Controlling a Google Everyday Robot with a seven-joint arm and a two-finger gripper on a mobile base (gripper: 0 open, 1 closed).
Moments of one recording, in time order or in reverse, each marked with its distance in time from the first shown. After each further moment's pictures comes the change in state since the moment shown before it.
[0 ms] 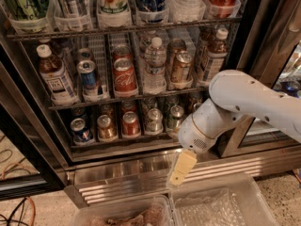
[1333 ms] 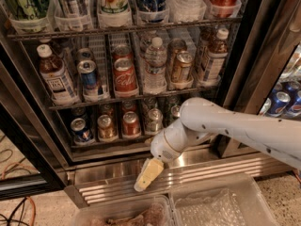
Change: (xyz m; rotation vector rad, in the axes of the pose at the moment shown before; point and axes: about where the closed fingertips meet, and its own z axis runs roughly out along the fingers) arm -0.034 -0.030 0.105 -0.011 -0.141 0.033
